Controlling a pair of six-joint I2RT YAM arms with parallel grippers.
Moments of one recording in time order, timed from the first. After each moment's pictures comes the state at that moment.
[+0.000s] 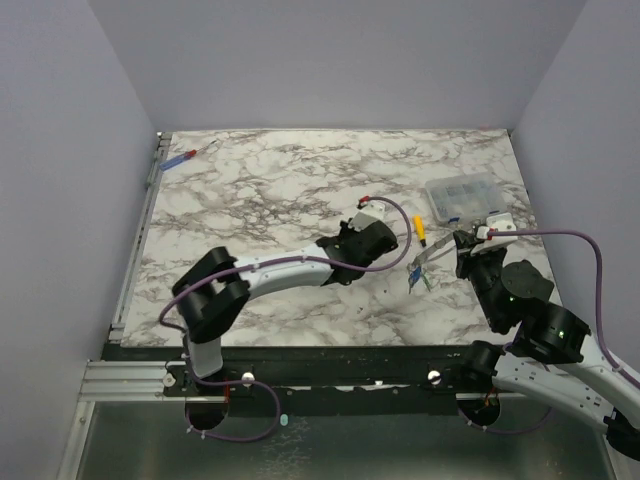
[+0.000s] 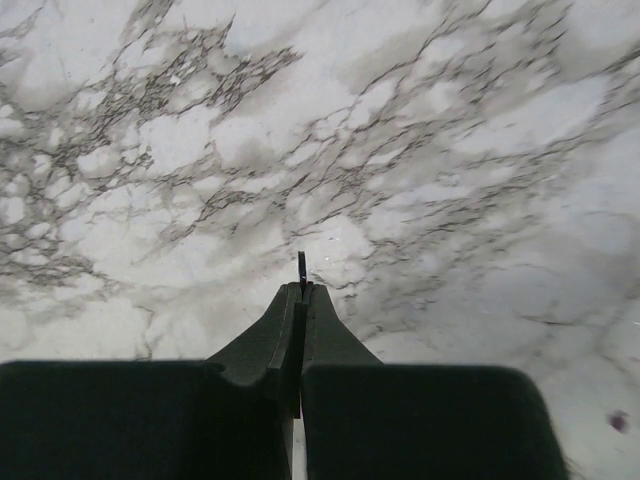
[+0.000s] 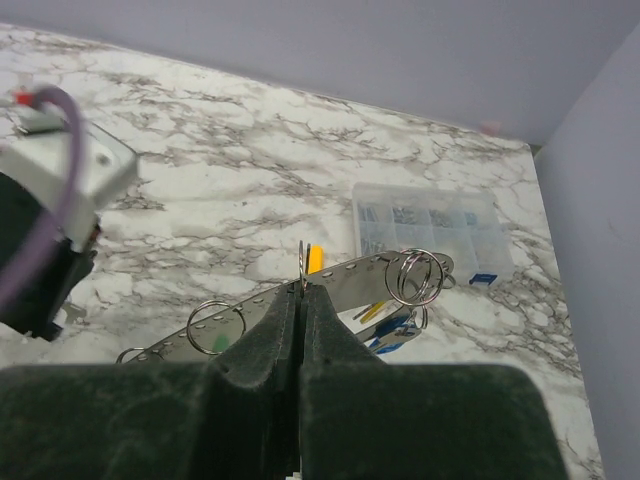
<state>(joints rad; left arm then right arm) -1.05 1.92 1.35 -0.40 -0.78 -0.36 0.97 0.48 0.78 -0.40 0.82 -0.10</state>
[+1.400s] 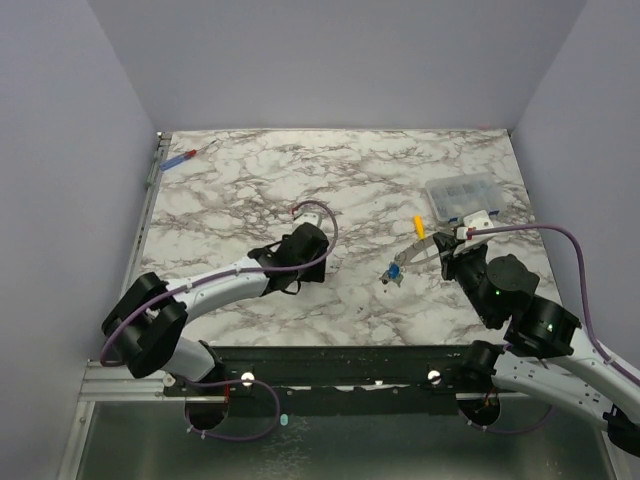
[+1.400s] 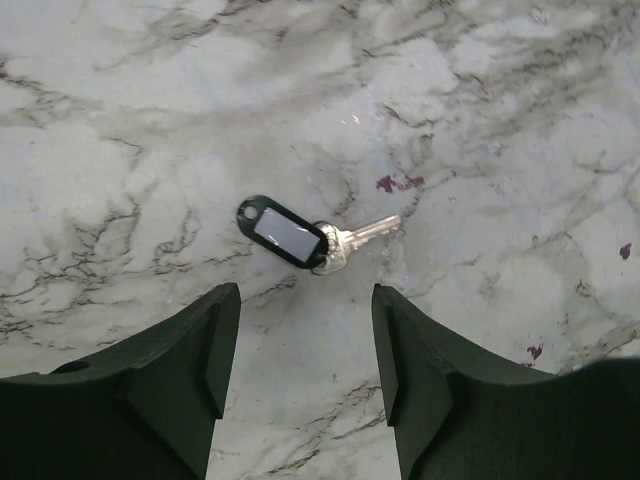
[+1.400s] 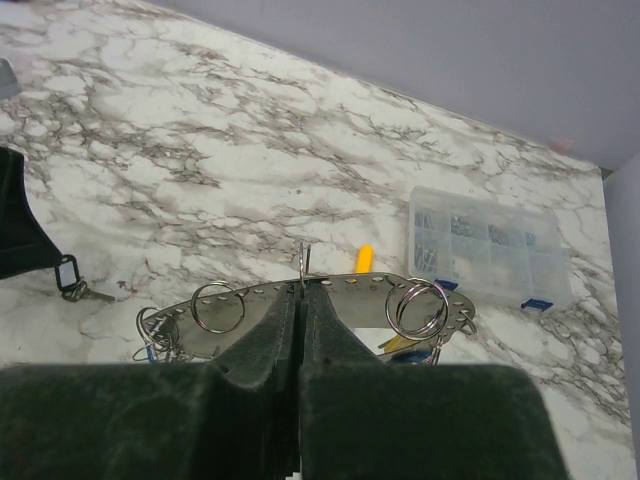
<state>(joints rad) -0.78 1.41 0.80 -0.24 -0.25 -0.59 0.97 0.54 0.78 -0.39 0.66 -0.10</state>
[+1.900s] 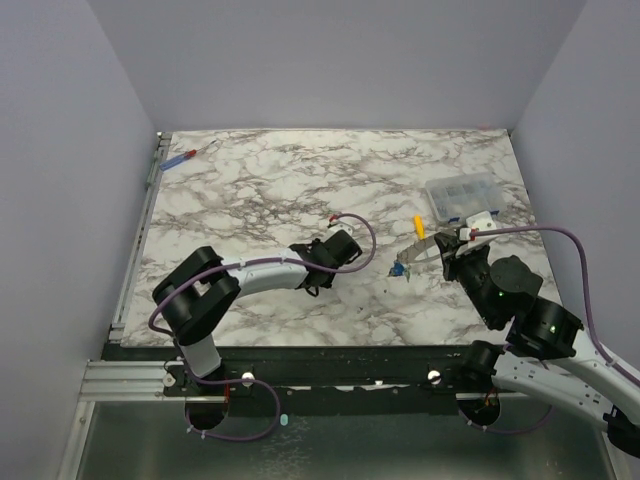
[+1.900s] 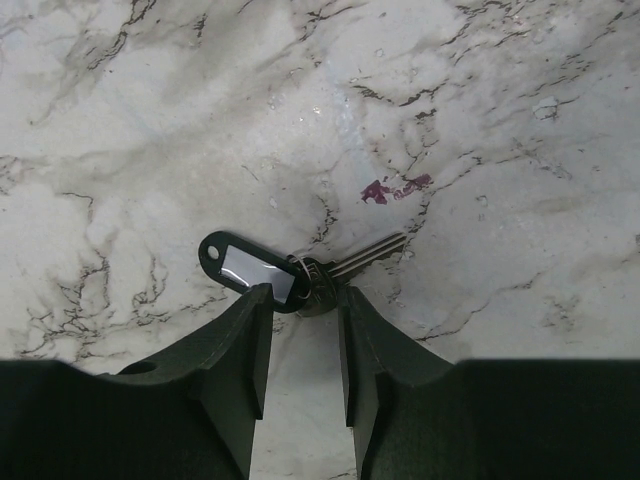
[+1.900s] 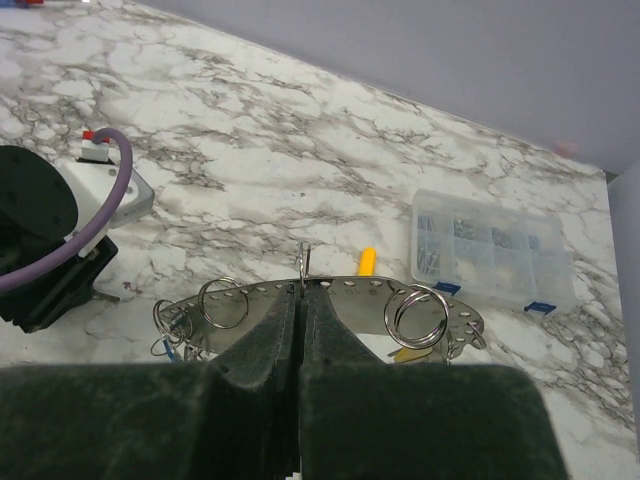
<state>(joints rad) -0.93 1.71 1.00 -0.36 -0.41 -0.37 0.97 0.53 0.78 -0.39 0.66 -0.10</state>
